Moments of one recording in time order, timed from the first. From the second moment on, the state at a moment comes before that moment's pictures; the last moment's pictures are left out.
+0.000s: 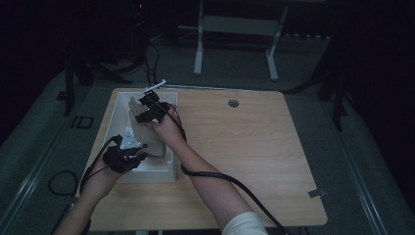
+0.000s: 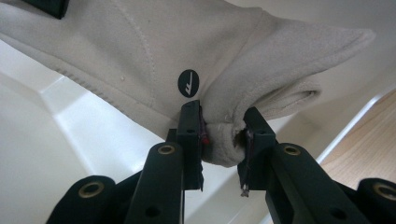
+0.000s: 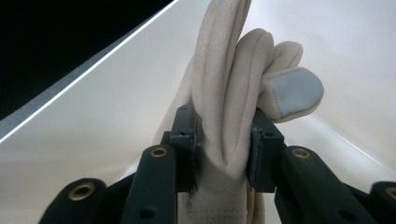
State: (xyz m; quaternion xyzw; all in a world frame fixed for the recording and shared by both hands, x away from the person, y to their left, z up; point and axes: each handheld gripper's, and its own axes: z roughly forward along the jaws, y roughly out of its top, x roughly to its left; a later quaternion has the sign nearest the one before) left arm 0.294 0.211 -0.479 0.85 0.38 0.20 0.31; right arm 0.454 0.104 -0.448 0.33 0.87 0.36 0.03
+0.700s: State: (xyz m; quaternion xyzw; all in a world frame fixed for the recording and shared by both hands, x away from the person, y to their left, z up) left arm 0.294 0.212 -0.506 0.85 0.41 0.18 0.29; right arm 0.459 0.123 -0.461 0.36 0.88 0.29 0.08
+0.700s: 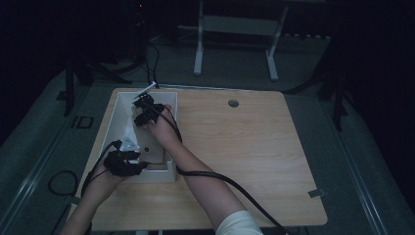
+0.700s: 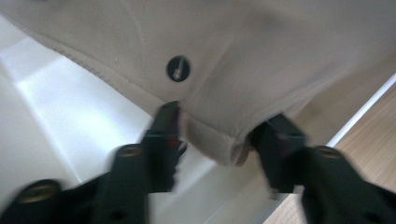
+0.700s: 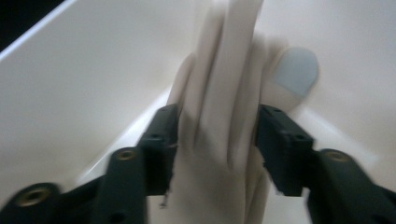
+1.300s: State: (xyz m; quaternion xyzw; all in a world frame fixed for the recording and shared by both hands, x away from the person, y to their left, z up) left arm 0.289 0.205 -0.491 0.80 0.44 0.21 0.35; right arm 0.453 0.087 -0.435 0.33 0.87 0.35 0.06
